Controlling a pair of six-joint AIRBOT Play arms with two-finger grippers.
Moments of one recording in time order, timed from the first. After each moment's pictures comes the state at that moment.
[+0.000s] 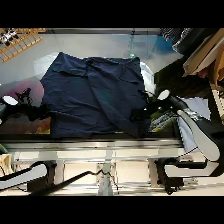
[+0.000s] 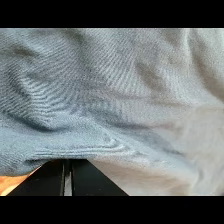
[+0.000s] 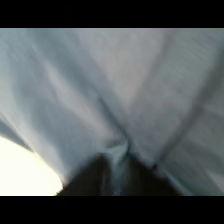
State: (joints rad) left arm 0.33 -1.32 0.78 1.10 -1.03 -1.37; right arm 0.11 -1.49 0.86 -0.84 1.18 1.19
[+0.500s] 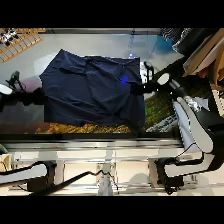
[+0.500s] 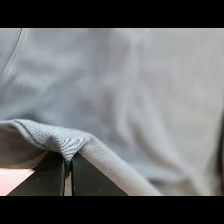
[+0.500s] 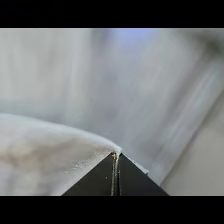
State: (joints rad) left arm 0.33 -1.43 1.03 1.04 -0.86 -1.37; right arm 0.10 -1.58 1.23 -0.94 0.87 1.27
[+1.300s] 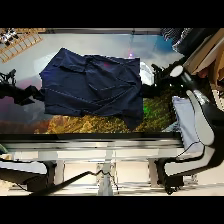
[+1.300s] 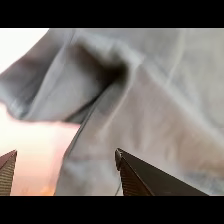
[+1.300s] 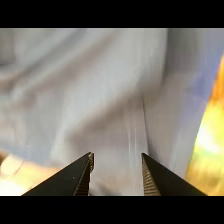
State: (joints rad) left arm 0.43 -1.62 1.28 1.16 -1.25 -1.31; right arm -0.05 -1.57 1.24 -0.95 1.30 1.32
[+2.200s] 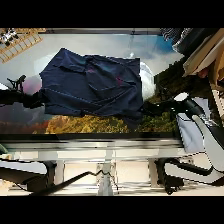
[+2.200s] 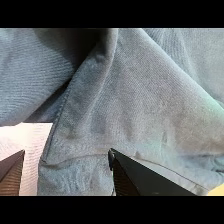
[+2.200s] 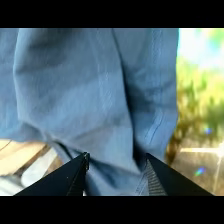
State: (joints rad) left arm 0.42 -1.64 1.16 1.02 -1.17 -1.11; right arm -0.11 -1.35 0.77 -0.80 1.05 1.25
